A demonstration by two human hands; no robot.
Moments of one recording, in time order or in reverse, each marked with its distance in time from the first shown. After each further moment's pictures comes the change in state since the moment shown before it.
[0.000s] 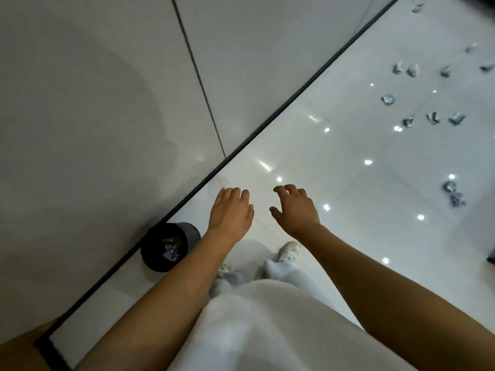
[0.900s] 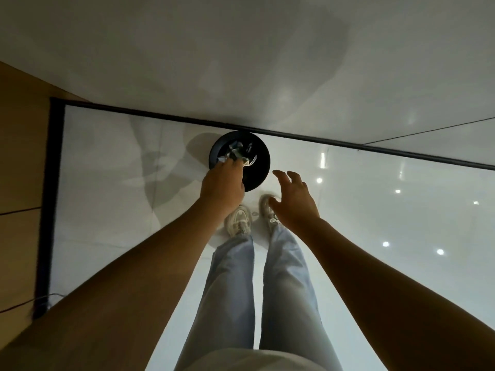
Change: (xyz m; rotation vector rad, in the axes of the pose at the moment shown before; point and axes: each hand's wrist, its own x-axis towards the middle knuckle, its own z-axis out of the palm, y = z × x) left_hand -0.104 -0.296 0.258 -0.641 0.071 -0.820; right_hand 0.098 -0.268 0.286 -0.311 -0.448 -0.517
